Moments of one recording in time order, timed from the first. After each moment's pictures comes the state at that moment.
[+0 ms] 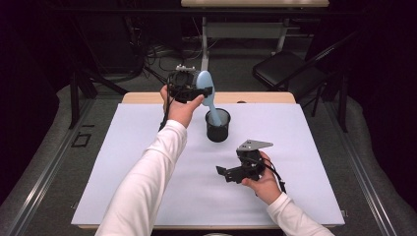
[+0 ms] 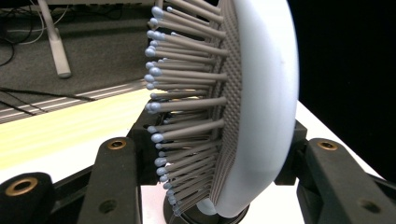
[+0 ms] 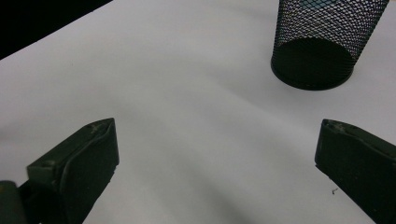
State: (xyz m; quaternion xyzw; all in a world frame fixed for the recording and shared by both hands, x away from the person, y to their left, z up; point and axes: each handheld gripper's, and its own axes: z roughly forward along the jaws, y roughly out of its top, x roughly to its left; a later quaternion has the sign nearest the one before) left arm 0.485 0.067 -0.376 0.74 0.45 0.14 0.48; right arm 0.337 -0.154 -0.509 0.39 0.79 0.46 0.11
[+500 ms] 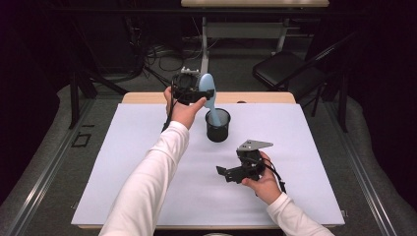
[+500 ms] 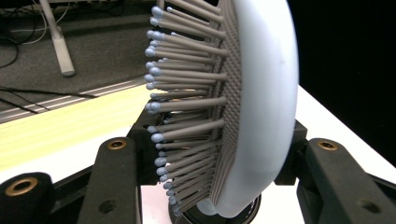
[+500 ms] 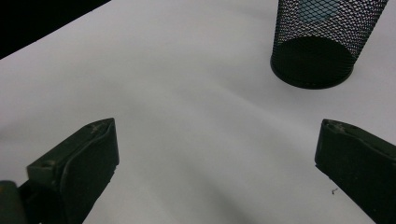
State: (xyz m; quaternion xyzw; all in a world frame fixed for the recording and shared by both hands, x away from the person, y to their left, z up) left arm 0.489 0.058 -0.386 0.75 0.44 0.15 0.46; right arm 0.337 -0.154 -0.509 0.39 0.79 0.46 0.11
